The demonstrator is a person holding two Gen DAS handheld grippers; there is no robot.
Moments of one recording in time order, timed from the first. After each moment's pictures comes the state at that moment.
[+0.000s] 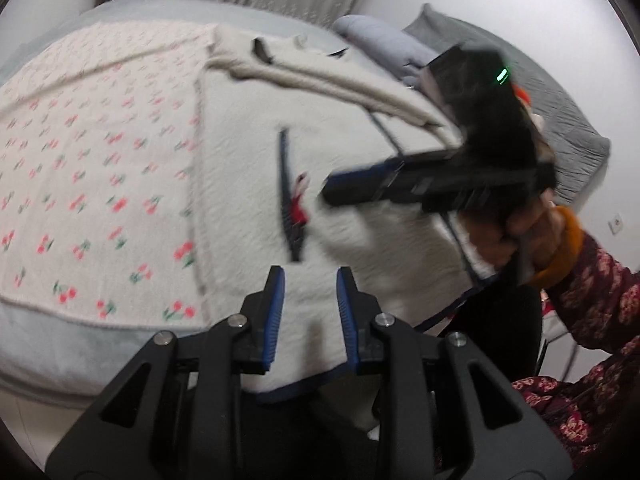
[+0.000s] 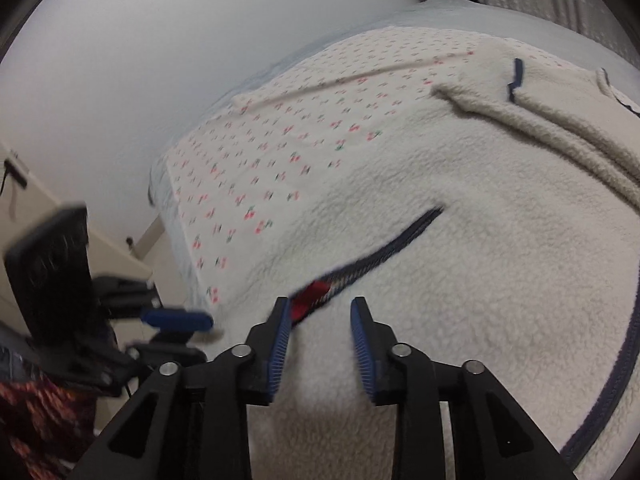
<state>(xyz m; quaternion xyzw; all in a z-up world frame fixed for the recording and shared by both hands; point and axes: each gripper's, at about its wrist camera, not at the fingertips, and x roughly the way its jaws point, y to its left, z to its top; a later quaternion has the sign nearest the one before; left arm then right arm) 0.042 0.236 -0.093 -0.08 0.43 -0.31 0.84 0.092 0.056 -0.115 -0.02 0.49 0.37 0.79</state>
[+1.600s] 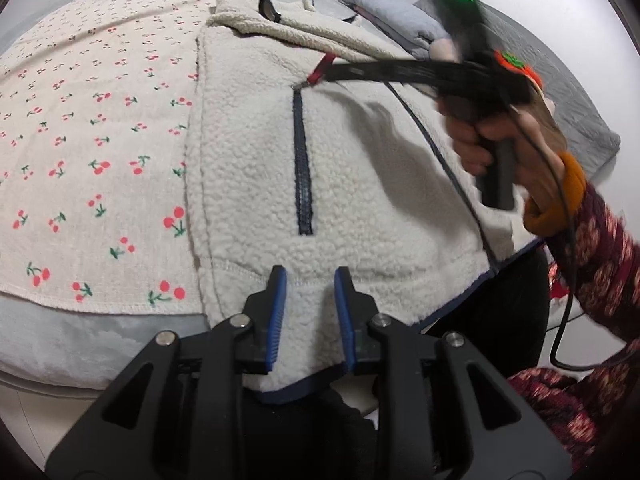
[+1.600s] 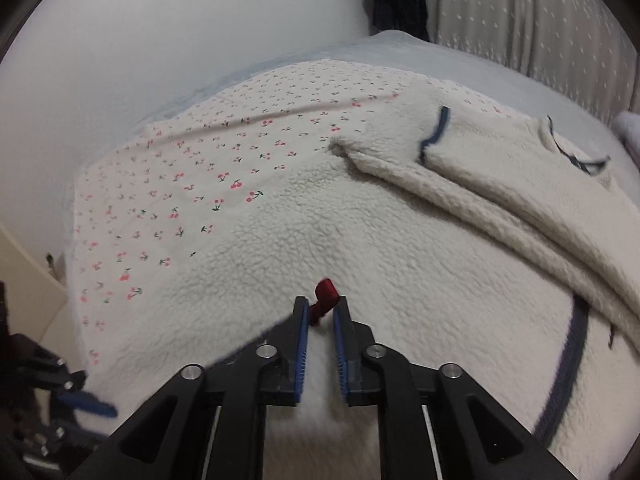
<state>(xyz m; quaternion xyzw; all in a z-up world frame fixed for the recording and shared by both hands) 0.060 0.234 -0.117 -0.08 0.49 -0.29 0.82 0.152 0.018 -0.091 -0.05 0.45 0.24 0.86</state>
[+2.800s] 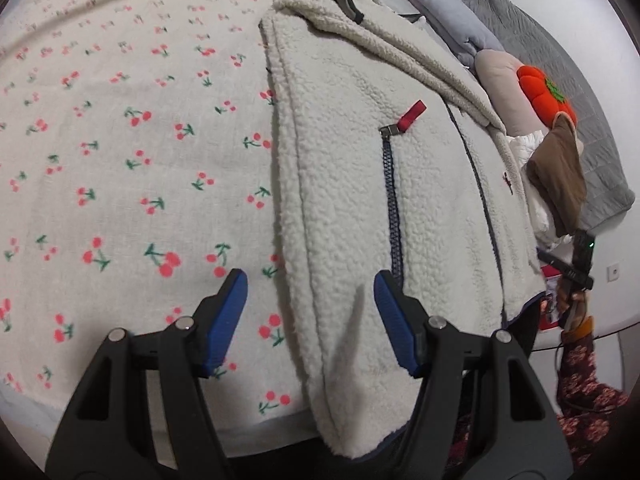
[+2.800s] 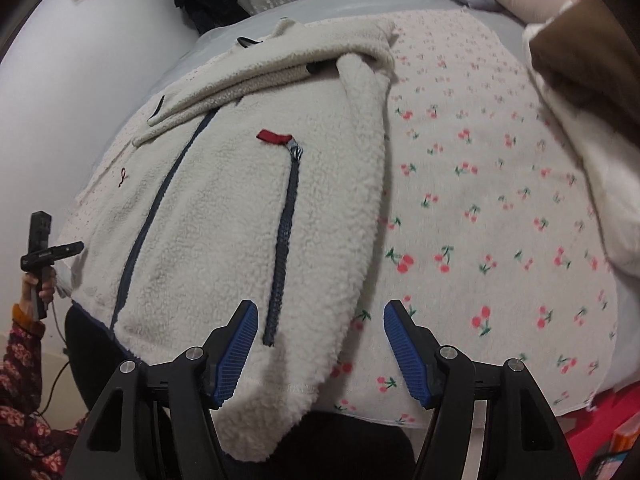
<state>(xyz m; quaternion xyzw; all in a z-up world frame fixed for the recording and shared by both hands) 0.154 0.265 -0.125 -0.13 0.58 -0.27 0.76 -0.052 -0.327 -0.101 0.15 0.52 0.07 0.84</state>
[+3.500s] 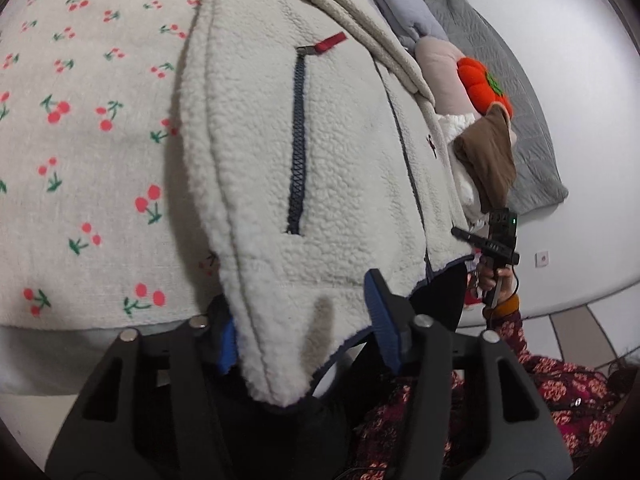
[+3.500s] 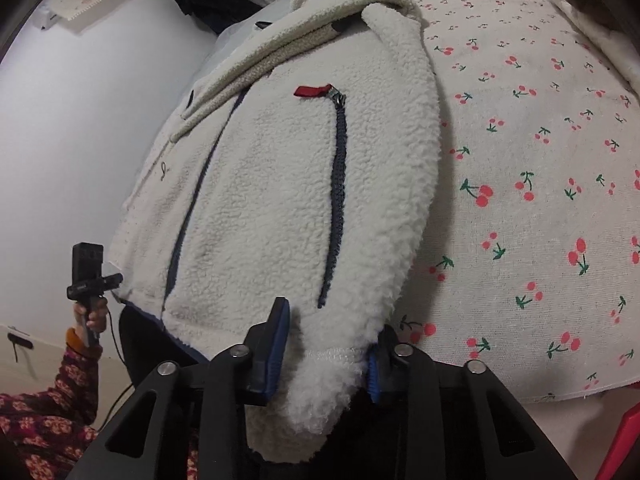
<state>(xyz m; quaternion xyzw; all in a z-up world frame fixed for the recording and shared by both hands) 0.100 0.243 -0.142 -0.22 0.59 -0.37 0.68 -0.056 -0.312 -0.128 0.22 0.54 0.13 0.80</state>
